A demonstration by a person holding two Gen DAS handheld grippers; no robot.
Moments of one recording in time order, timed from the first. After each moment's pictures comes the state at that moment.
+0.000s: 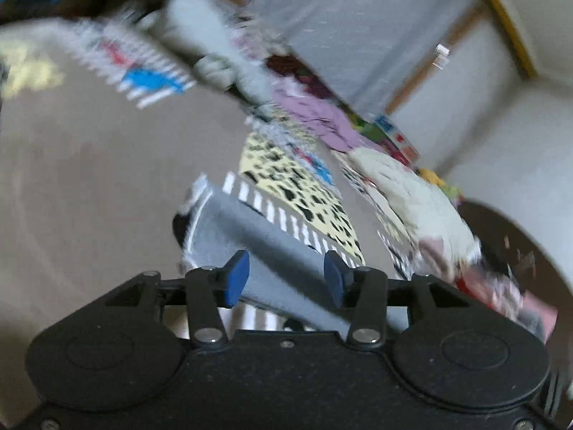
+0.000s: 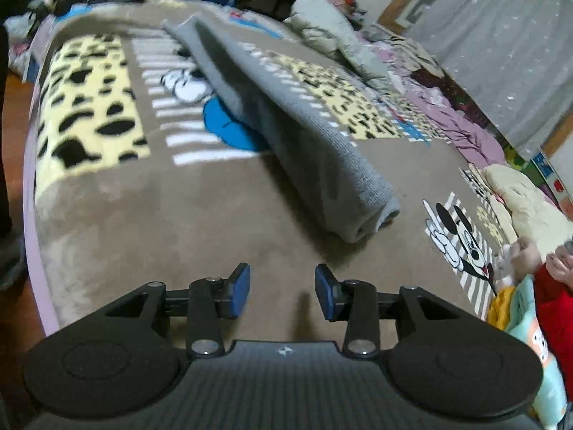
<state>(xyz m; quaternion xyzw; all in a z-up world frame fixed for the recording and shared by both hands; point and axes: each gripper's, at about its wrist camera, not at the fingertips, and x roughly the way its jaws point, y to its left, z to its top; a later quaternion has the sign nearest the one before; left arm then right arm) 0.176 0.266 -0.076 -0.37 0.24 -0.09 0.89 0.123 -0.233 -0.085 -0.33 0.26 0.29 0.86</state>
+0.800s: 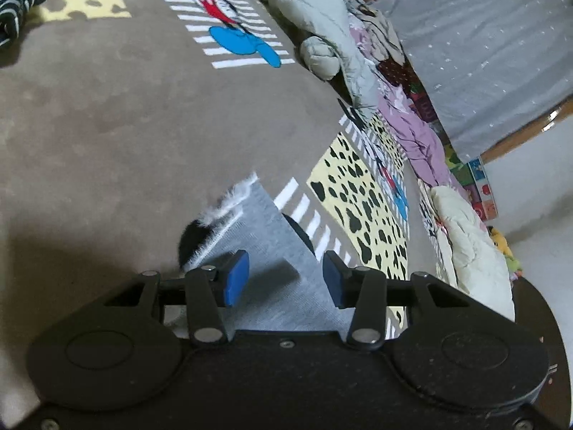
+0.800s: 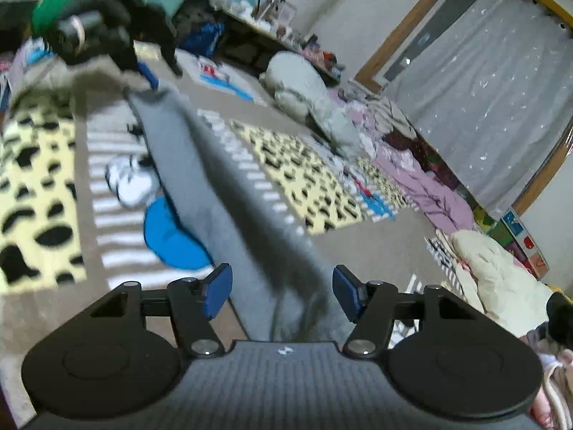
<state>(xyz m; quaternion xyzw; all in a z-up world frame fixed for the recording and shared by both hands) 0.238 0.264 -0.069 -0.44 0.31 0.05 0.84 0.151 -0.191 -0.028 -0.35 0.16 0.28 0.88</state>
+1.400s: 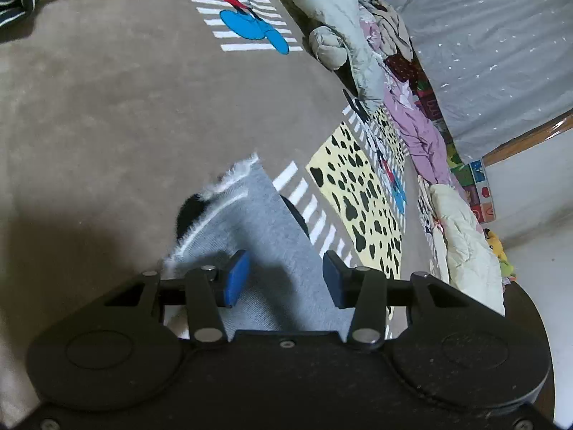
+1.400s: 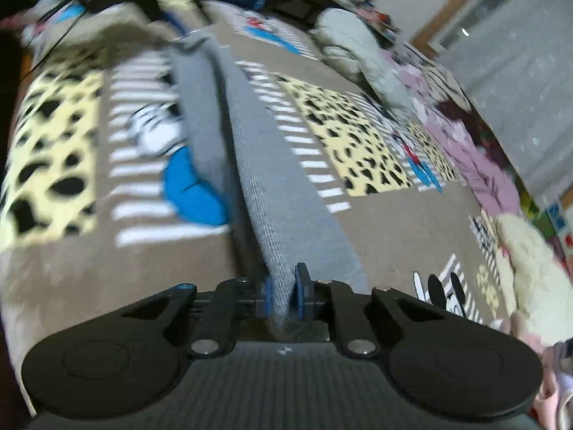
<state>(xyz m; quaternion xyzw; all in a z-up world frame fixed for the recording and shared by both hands) 0.234 0.256 -0.065 -0.48 0.32 0.06 0.82 0.173 -0.196 -0.053 -0.41 0.25 0.34 0.81</state>
